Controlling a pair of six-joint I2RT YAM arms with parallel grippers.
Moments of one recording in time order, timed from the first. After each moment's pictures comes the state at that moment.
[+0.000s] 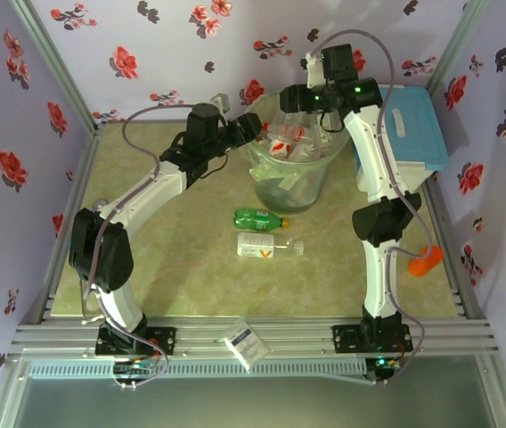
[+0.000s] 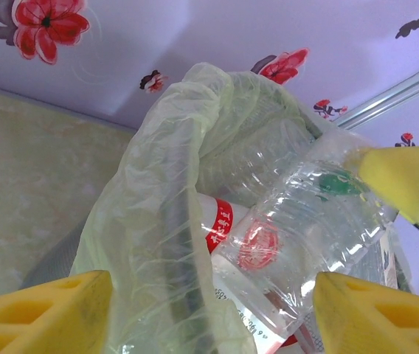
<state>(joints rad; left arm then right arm) -0.55 1.76 1.54 -0.07 0.14 -0.78 0.30 2.19 2.63 -1.13 -0.29 0.14</state>
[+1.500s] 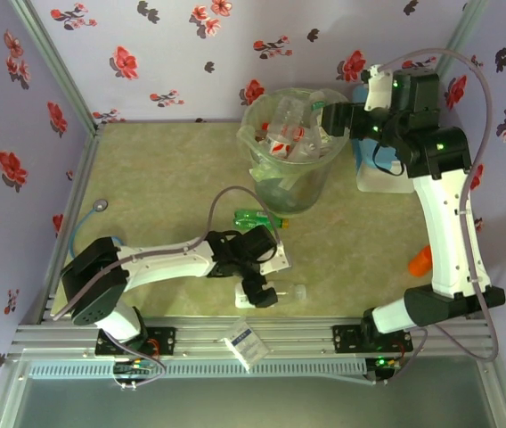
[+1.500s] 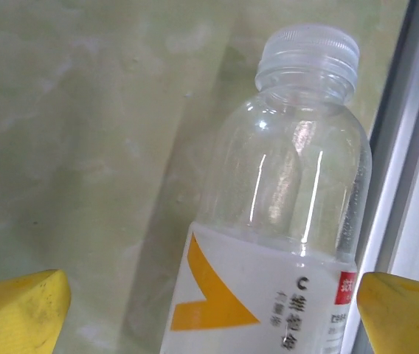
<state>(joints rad) -1.15 1.59 1.01 -0.54 0.17 0.11 0.24 1.44 2.00 -1.03 -0.24 0.17</state>
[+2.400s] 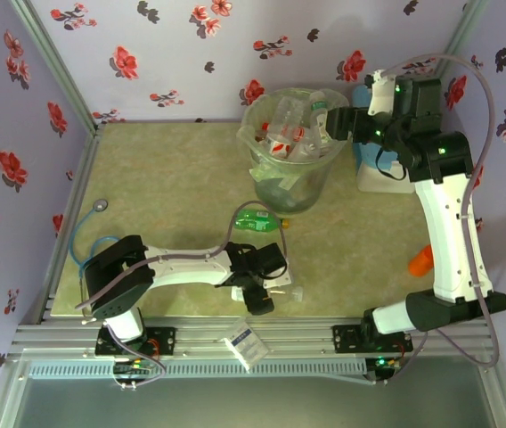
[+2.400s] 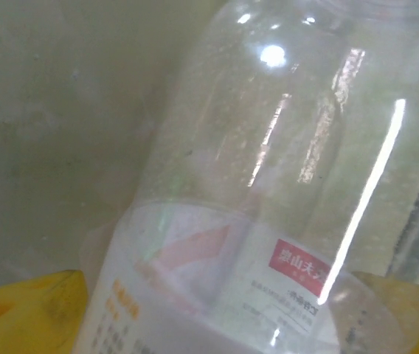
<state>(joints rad) -1.23 1.71 1.03 -0.59 0.01 0.13 0.22 1.41 1.95 -1.03 -0.21 0.16</state>
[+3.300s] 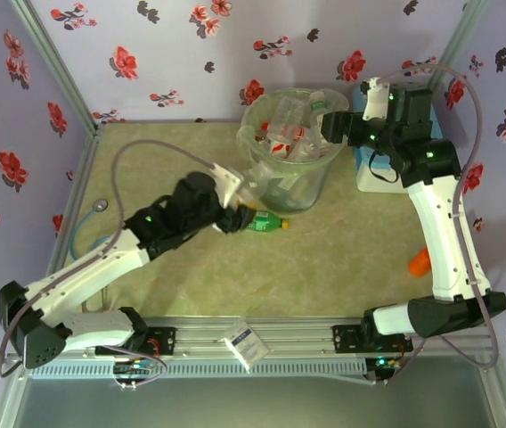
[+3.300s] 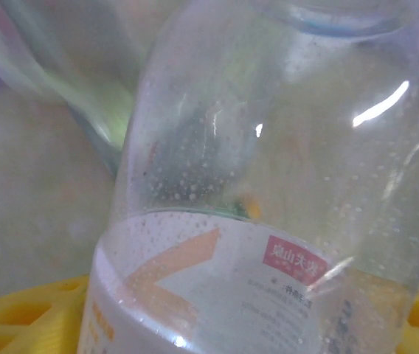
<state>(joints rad) -0.86 1.19 1.13 -0.41 -0.08 -0.11 0.21 1.37 1.75 -0.85 -0.28 0.21</state>
